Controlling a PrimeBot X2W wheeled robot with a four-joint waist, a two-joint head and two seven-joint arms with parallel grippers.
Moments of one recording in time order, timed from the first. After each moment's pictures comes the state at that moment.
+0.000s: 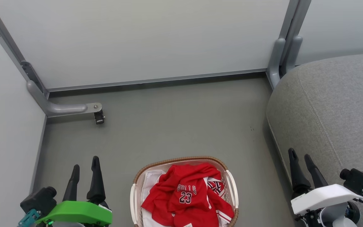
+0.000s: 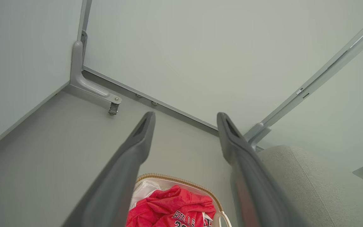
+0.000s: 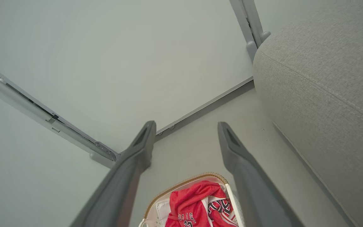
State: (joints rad) left arm 0.03 0.04 -0.07 0.14 -0.64 -0.04 -0.12; right arm -0.02 -0.04 0.01 0.18 0.69 0.13 -0.12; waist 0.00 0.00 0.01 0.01
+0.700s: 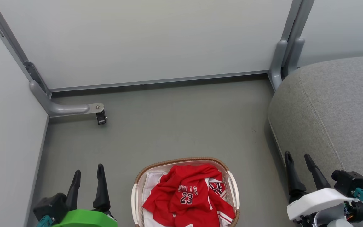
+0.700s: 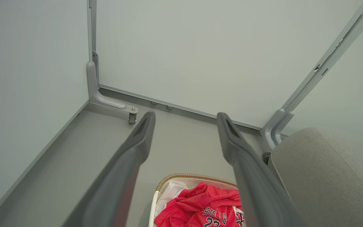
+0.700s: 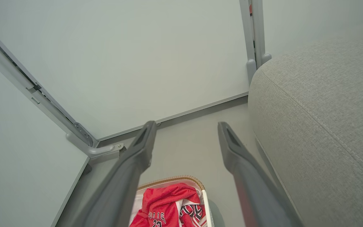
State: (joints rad) left arm 0.06 0.04 -0.09 0.15 -0.44 -0.03 -0.18; right arm -0.01 -0.04 0.02 0.20 0.45 0.13 -0.18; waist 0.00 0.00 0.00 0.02
